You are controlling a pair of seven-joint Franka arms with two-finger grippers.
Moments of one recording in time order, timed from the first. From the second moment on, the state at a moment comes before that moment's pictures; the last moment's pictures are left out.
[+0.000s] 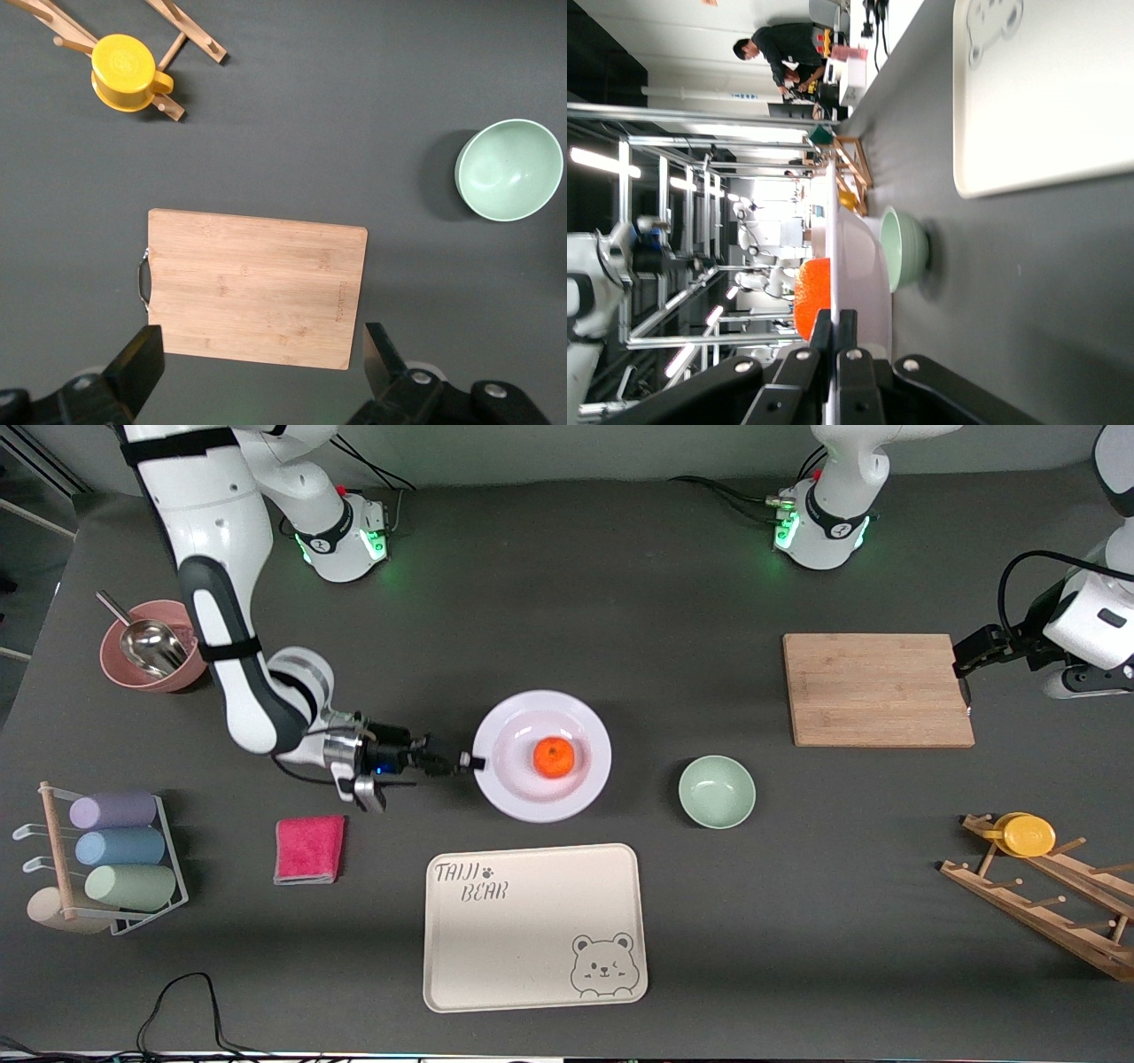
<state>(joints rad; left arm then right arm) 0.06 -0.16 -0.04 -1.94 0.02 1.74 -0.07 0.43 0.55 -0.23 -1.97 1.84 1.85 -0.96</state>
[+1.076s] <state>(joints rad) 0.06 -0.18 -0.04 -1.96 0.02 1.74 -0.07 0.34 1.19 -0.30 -1.11 1.83 1.86 -0.70</state>
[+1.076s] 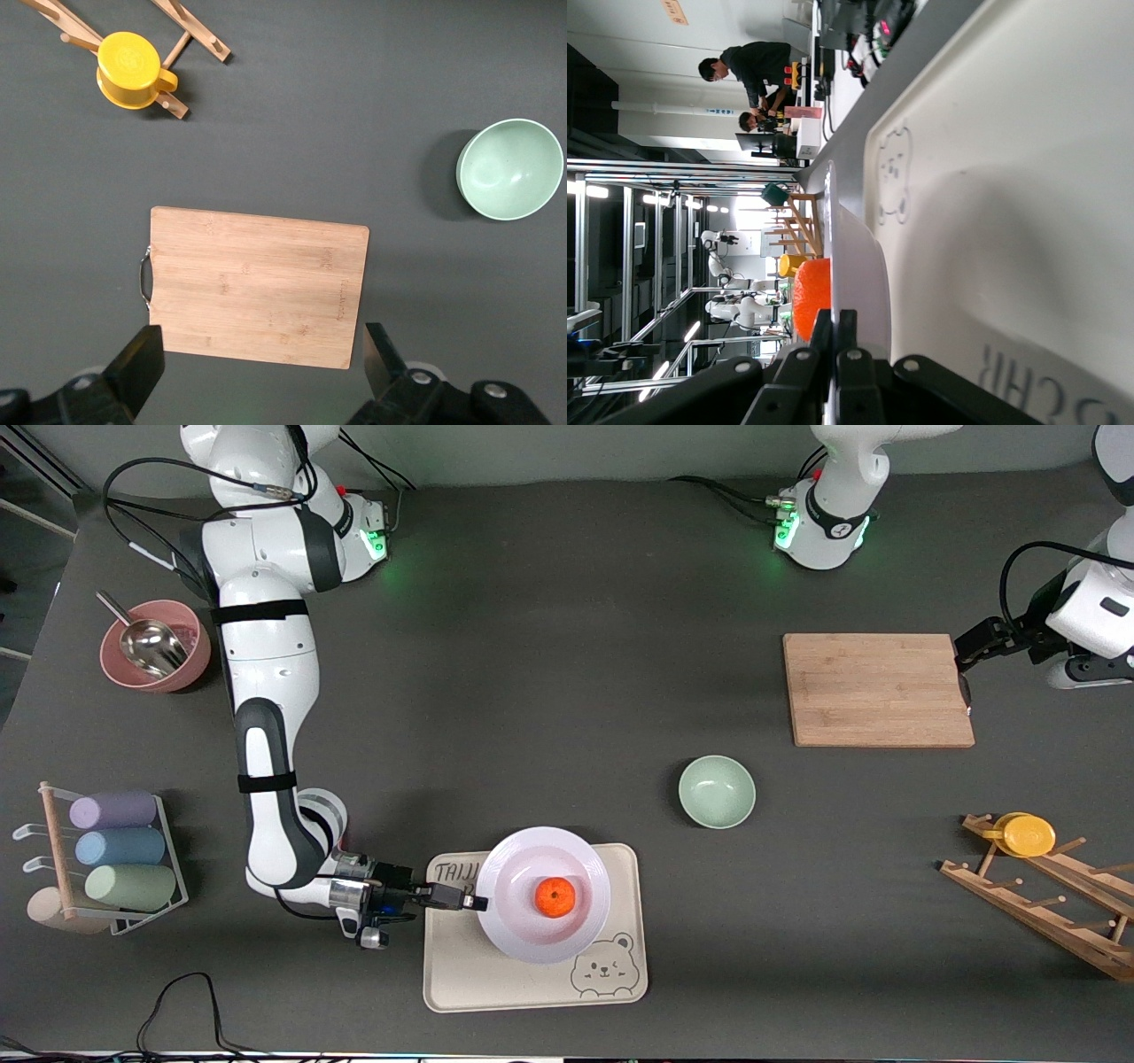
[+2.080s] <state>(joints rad) 0.06 -0.18 -0.04 -2.01 0.02 1.79 -0.07 0.34 1.23 -0.29 -1.11 1.84 1.86 -0.78</state>
